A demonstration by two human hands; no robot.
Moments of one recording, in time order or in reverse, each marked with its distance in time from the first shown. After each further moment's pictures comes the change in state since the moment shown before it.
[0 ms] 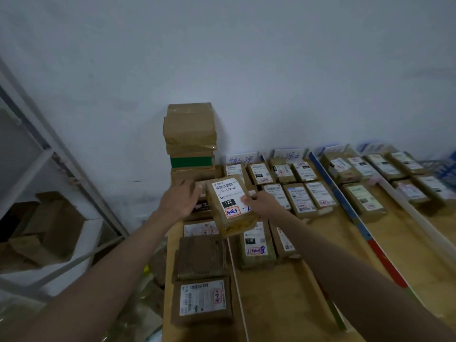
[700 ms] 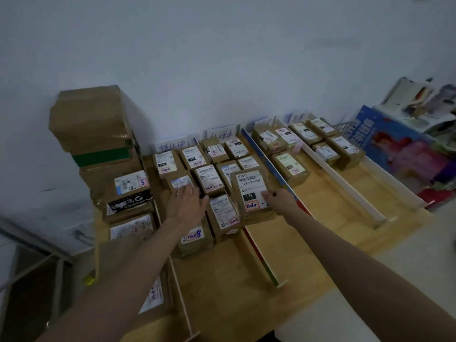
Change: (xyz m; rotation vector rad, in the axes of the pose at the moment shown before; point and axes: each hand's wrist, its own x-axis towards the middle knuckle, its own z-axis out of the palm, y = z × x) left_hand -0.015 0.170 0.137 0.336 -0.085 0.323; right_hand -0.059 0.191 -0.140 0.090 0.368 0.287
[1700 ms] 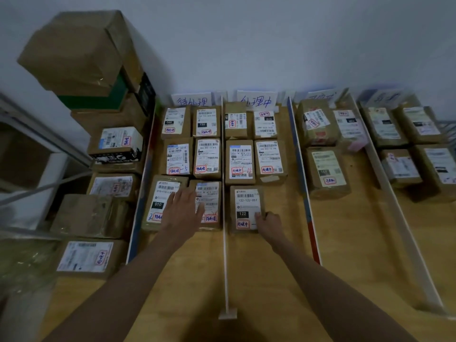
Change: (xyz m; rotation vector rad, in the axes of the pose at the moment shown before) left_hand 0.046 0.099 0.114 -0.051 -0.108 -0.399; right_hand 0.175 0.135 0.045 -0.116 -0.427 0.068
